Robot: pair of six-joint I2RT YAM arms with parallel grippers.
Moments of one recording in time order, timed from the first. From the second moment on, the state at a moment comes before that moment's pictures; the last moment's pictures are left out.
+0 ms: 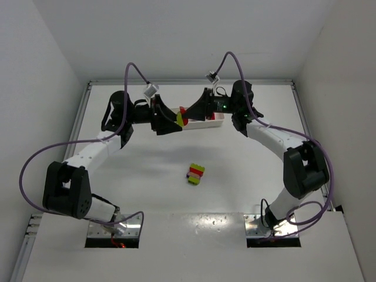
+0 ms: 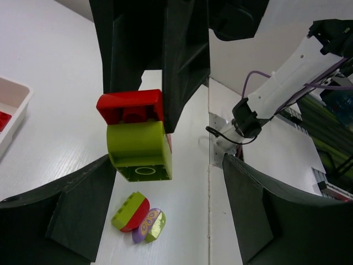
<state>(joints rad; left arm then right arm) -0.25 1.41 0.96 0.47 1.20 -0.51 0.41 1.66 1.15 0.54 -1.04 0.65</state>
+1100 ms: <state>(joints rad) -0.10 1.40 0.98 -0.06 1.15 -0.13 0.22 1.70 1.19 0.41 -0.99 0.53</state>
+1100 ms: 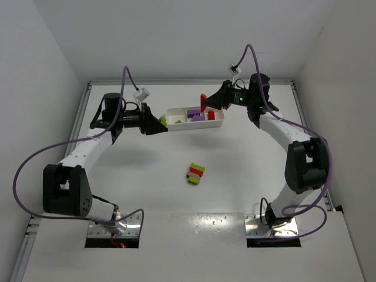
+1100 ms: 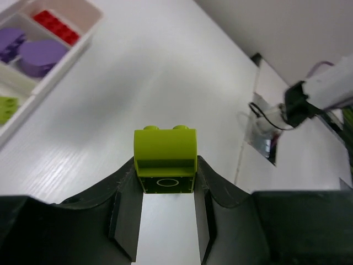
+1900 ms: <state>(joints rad) -0.23 2.10 1.67 -0.26 0.58 -0.15 0.16 1.79 1.33 -0.01 -0.65 0.13</state>
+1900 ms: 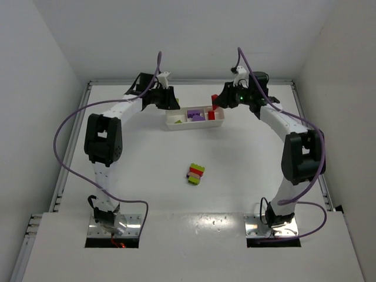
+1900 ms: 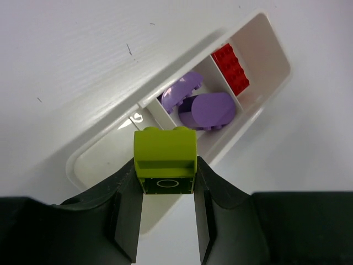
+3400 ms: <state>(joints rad) 0.01 1.68 1.33 0.03 0.86 -0.52 0.18 2.05 1.51 -0.14 -0.45 -0.04</state>
